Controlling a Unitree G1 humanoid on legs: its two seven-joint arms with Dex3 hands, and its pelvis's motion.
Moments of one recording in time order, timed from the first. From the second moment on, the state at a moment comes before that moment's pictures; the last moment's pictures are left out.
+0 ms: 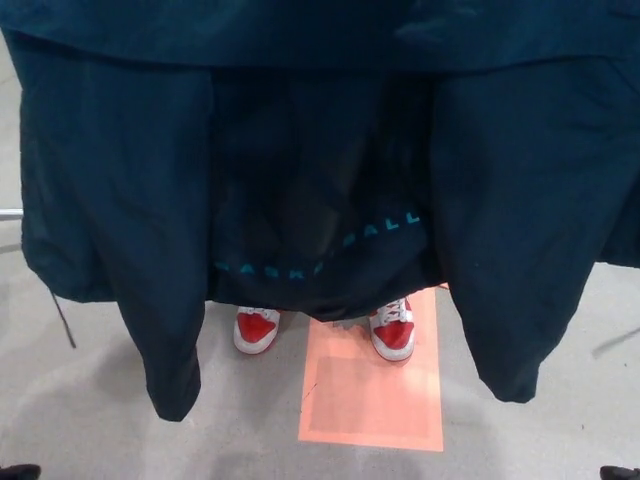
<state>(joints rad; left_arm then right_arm) -0.09 0.51 0.07 1.13 0.05 -0.33 -0.16 -0.24 -0.37 -0.06 1.25 -0.11 -0.20 0.19</state>
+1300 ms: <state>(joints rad) -0.06 0.49 0.13 1.20 0.02 -0.44 -0.28 0.15 -0.28 -0.09 0.35 -0.08 -0.50 0.15</state>
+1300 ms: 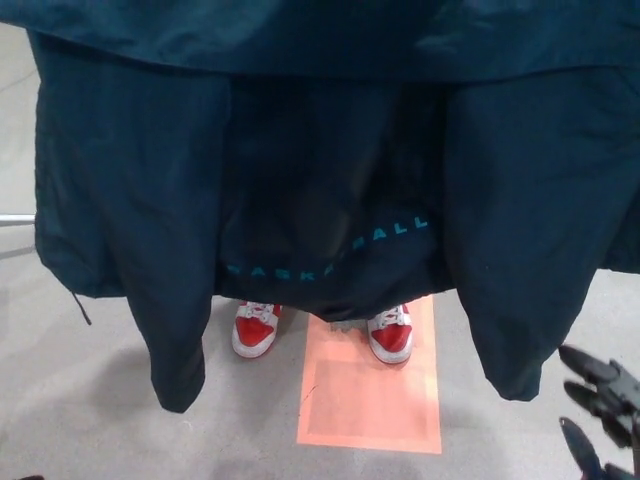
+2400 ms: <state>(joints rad) -0.05 0.48 0.15 1.19 0.02 -0.44 -0.30 -0.61 -0.49 -0.03 -0.34 -0.12 -0.18 0.23</state>
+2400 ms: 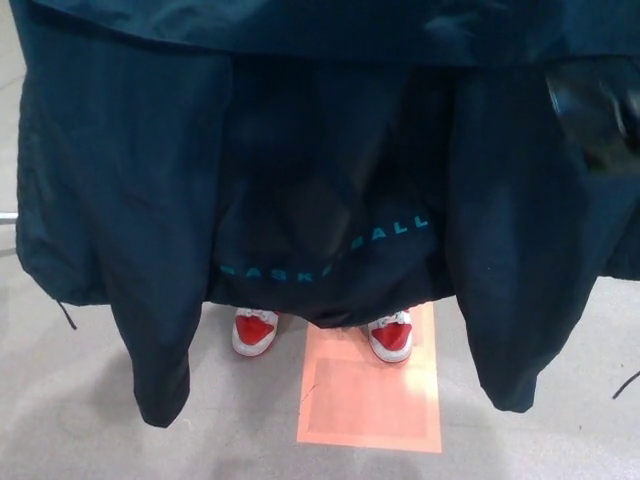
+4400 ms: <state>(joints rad) -0.07 0.49 0.21 1.19 -0.01 -0.45 -0.42 -1.64 -0.33 0.70 1.08 -0.49 0.11 0.93</state>
